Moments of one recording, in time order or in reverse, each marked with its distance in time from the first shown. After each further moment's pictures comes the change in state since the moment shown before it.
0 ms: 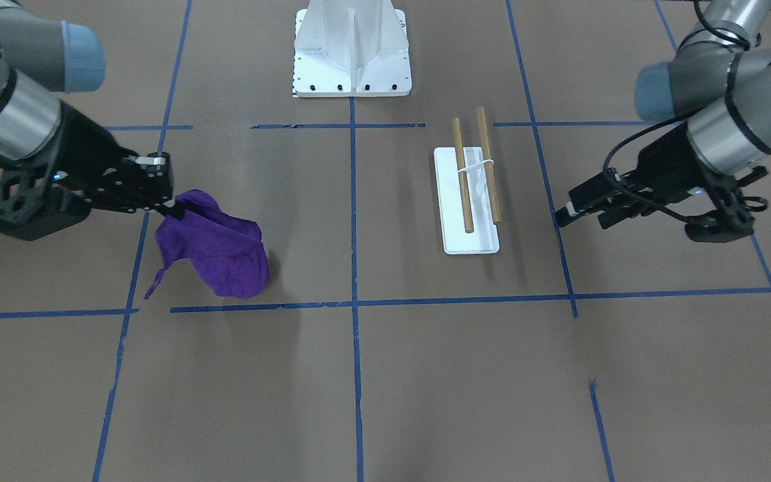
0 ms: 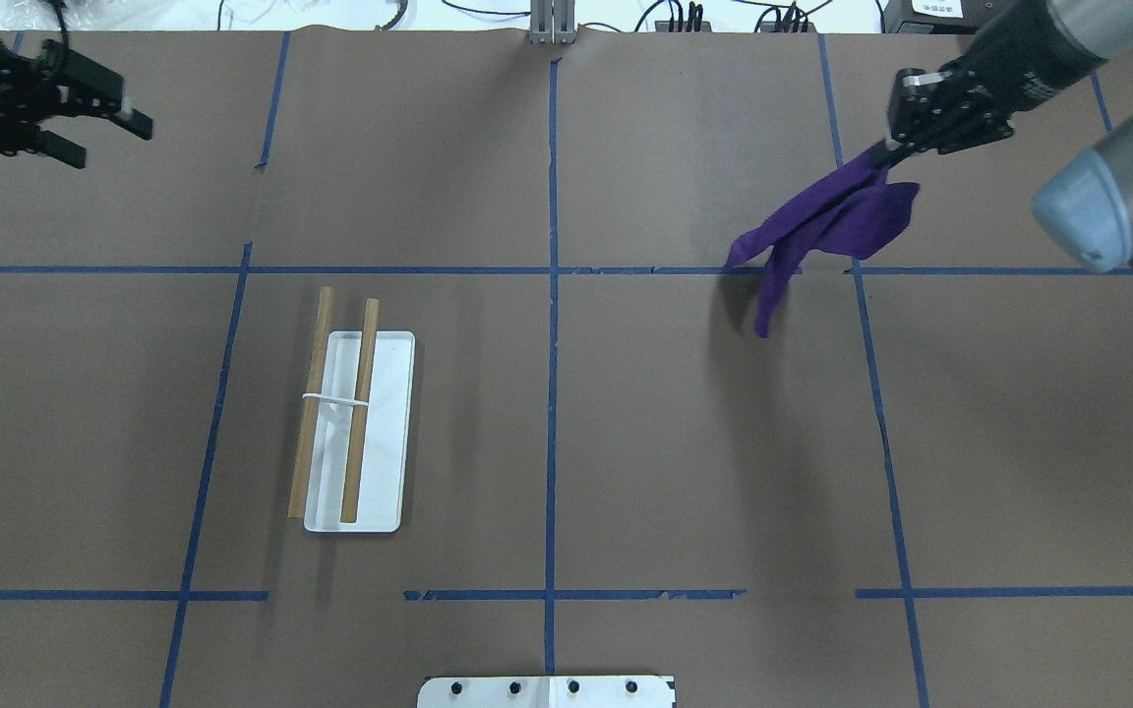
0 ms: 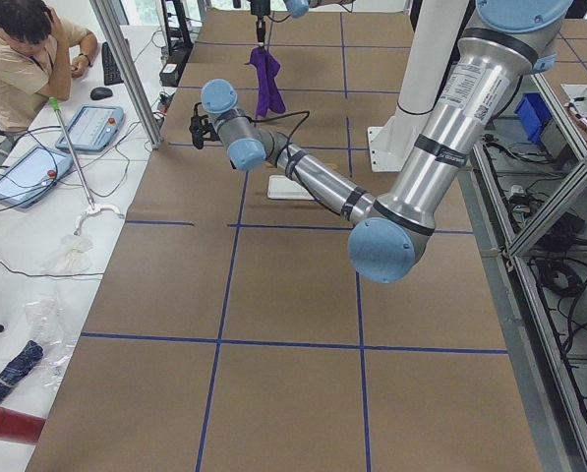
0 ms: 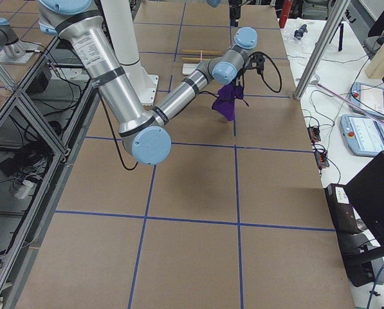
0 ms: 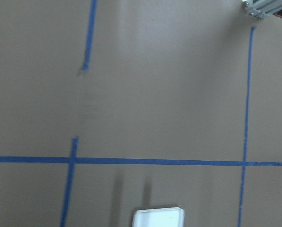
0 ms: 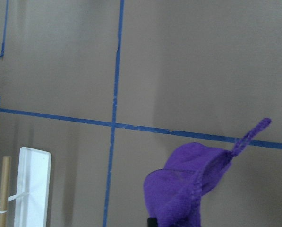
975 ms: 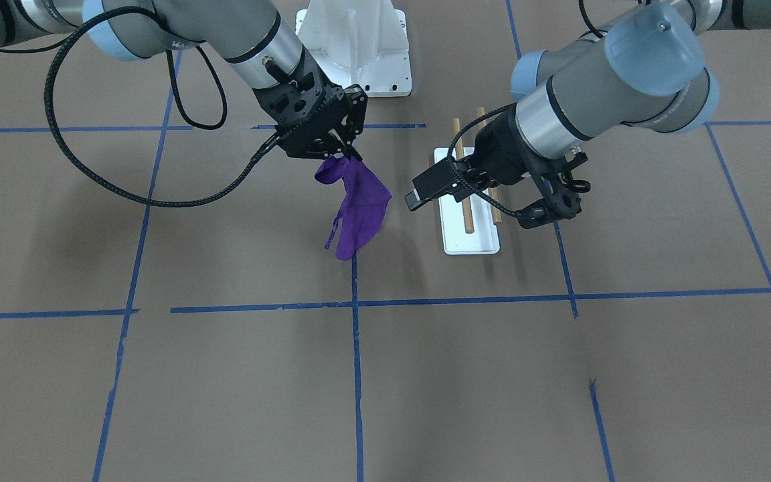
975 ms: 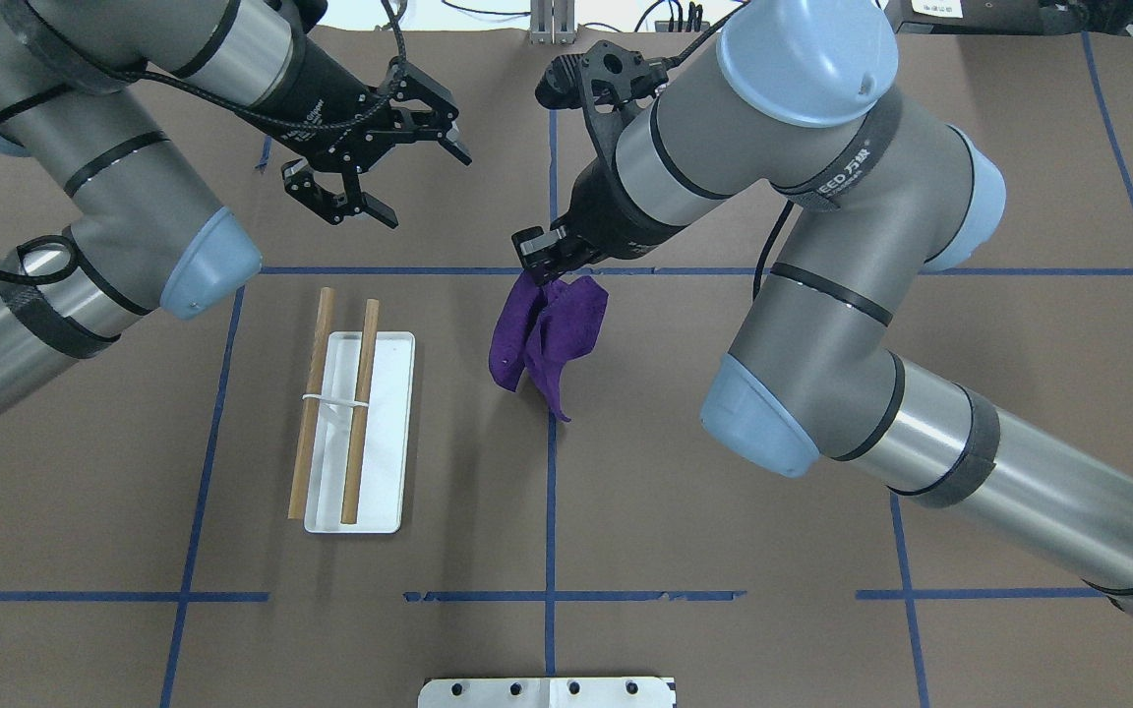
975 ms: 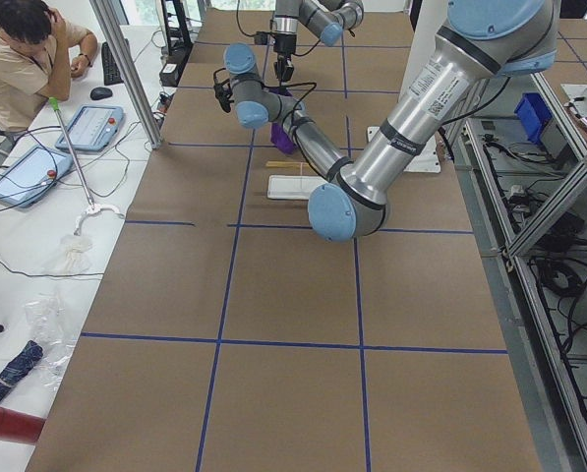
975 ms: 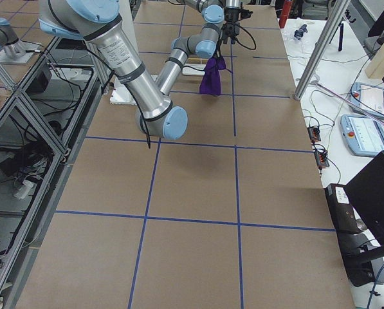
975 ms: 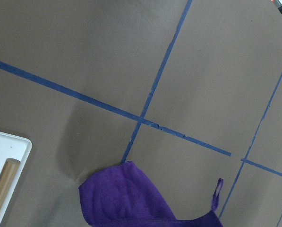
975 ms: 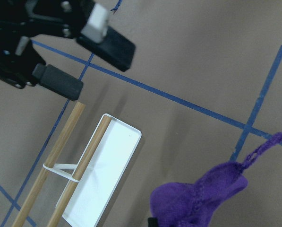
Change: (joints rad) left arm 0.185 -0.219 0.079 -0.087 0.105 -0.433; right arm -0.313 0.188 0.004 0.045 -0.305 -0.130
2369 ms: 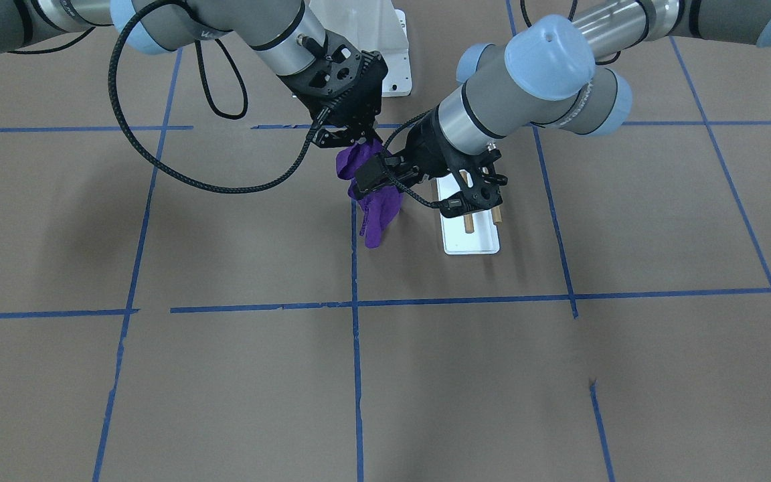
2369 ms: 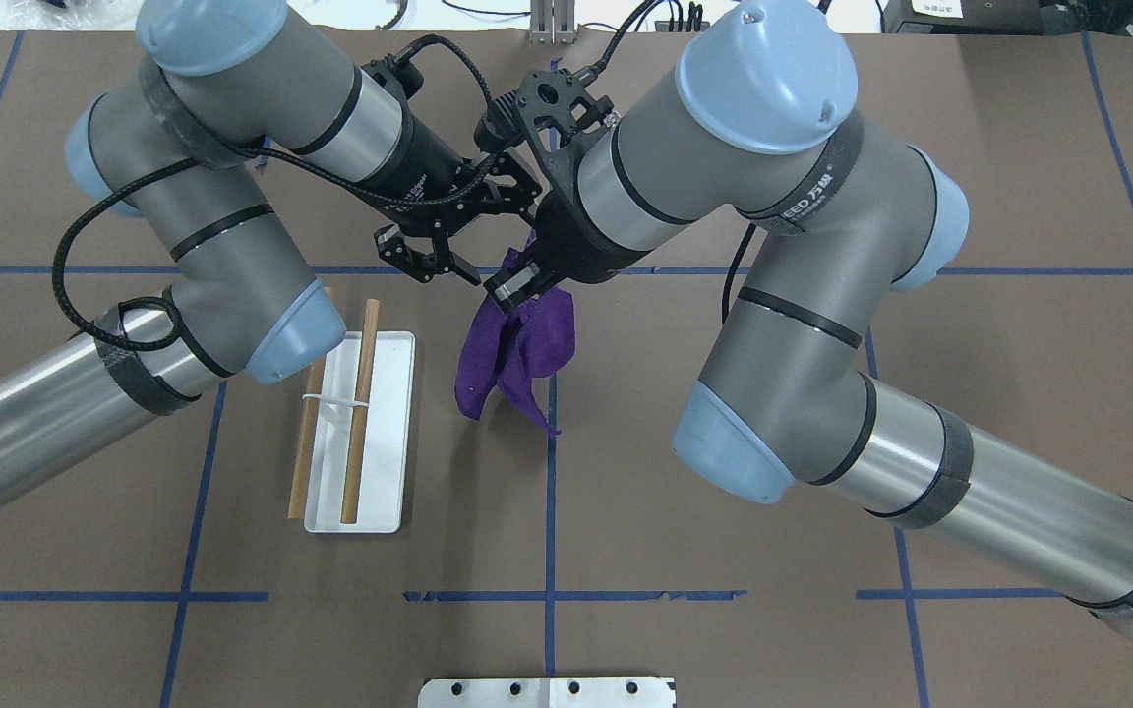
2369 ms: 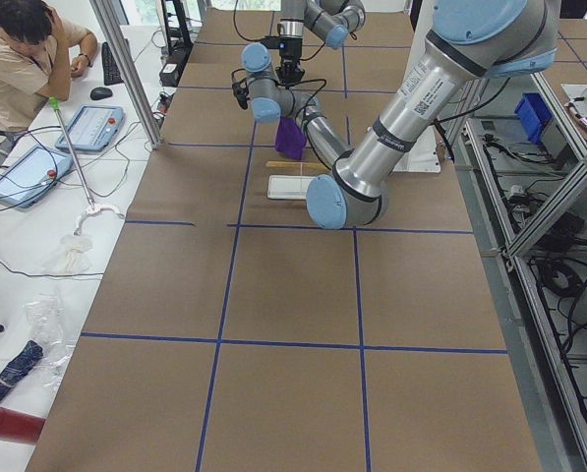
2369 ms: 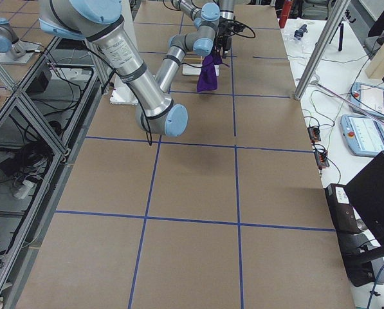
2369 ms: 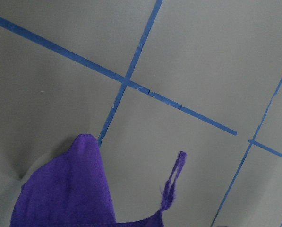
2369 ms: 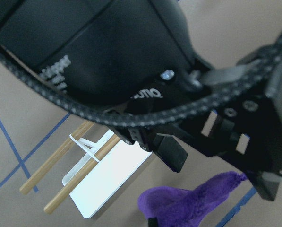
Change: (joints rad) left arm 0.120 -0.040 0.018 0.004 0.081 -0.035; right arm -0.033 0.025 -0.003 0.005 -0.005 -0.224
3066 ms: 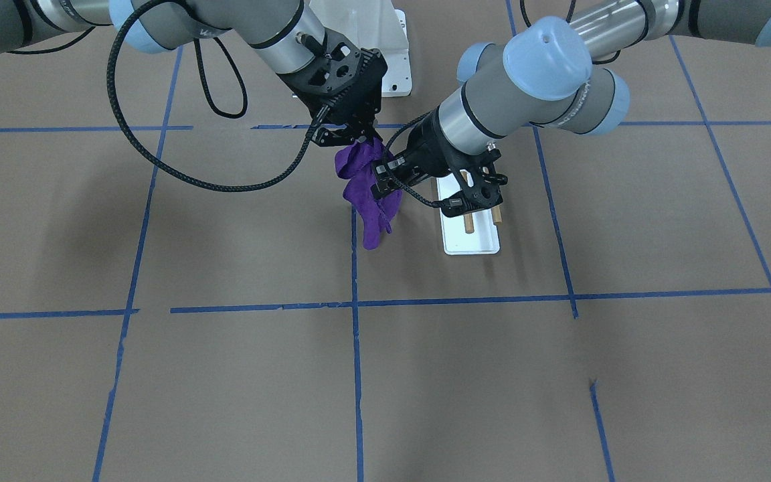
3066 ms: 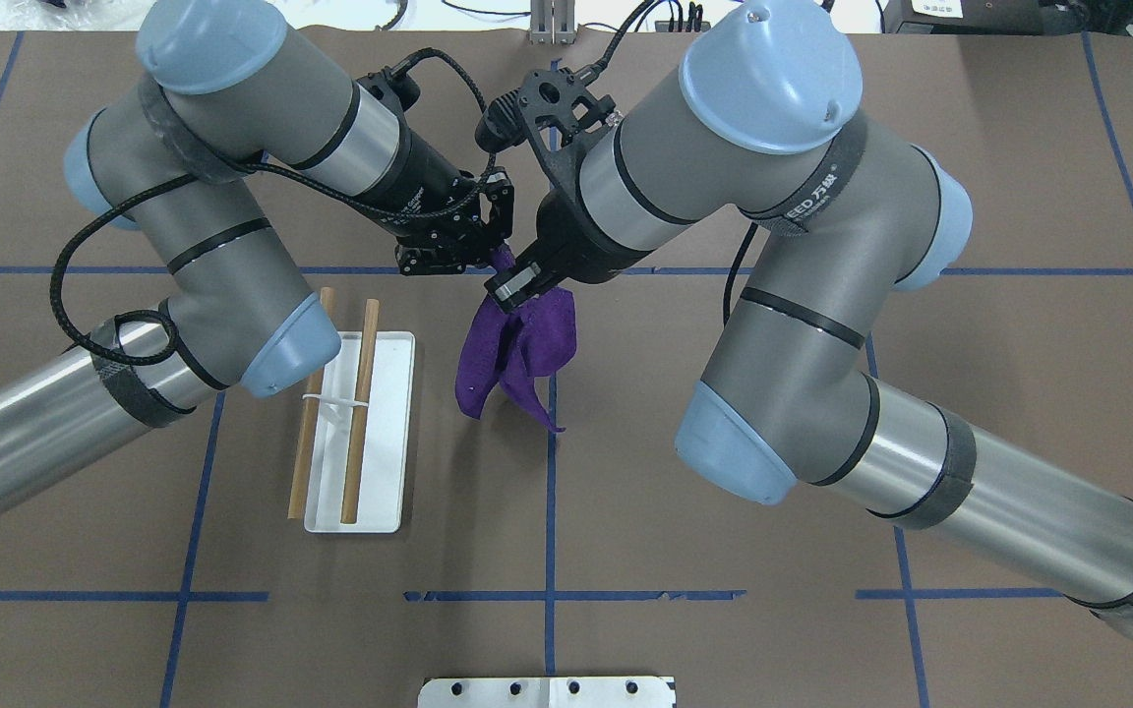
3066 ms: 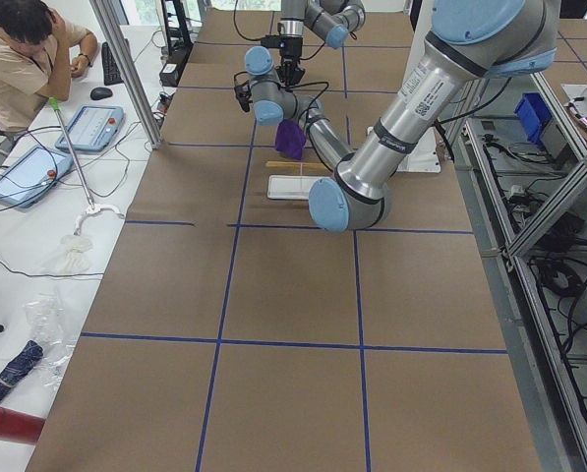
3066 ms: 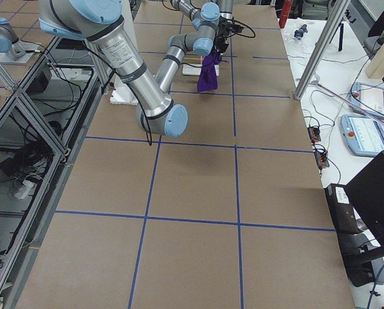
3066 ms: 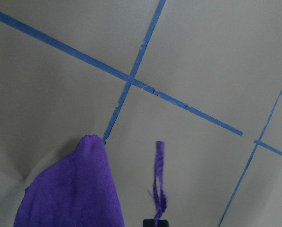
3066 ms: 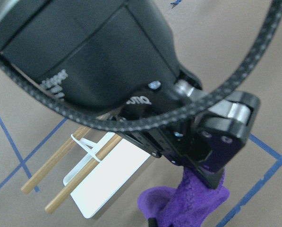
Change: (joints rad) left arm 0.005 0.030 -0.027 0.000 0.009 0.001; right arm 0.001 -0.003 0.007 0.000 0.000 0.000
